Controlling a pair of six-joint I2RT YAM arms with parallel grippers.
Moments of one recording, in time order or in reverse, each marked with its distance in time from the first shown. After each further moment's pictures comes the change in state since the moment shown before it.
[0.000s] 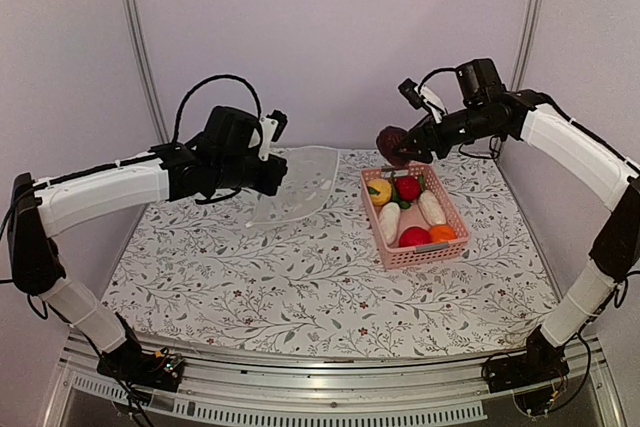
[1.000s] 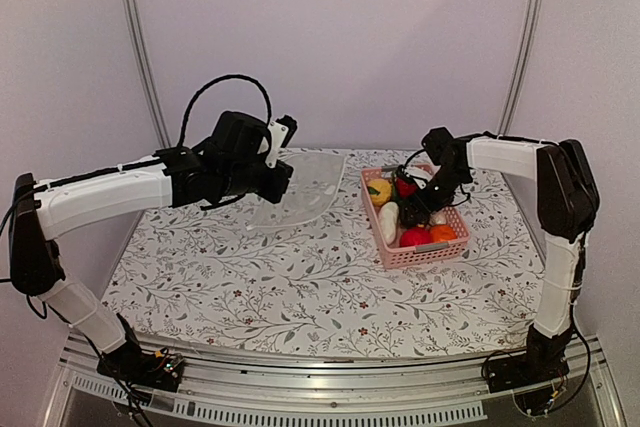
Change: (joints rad) left arm -0.063 0.000 0.000 -0.010 -0.111 0.078; right arm -0.056 0.396 -0.072 -0.068 0.309 0.036
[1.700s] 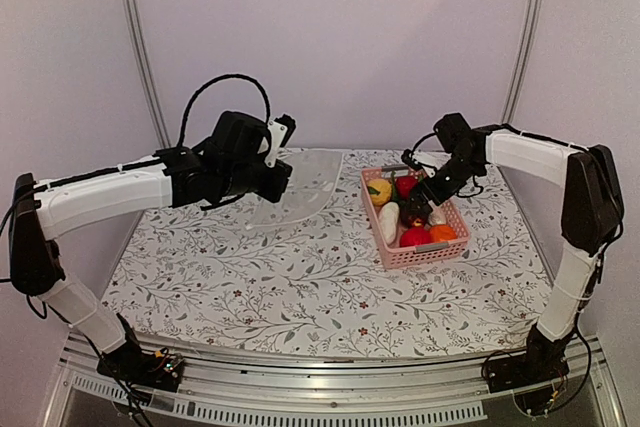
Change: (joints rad) left arm -0.001 0.000 0.000 0.000 -0.029 0.000; right arm 0.000 -0.198 -0.065 0.019 -0.007 -0.045
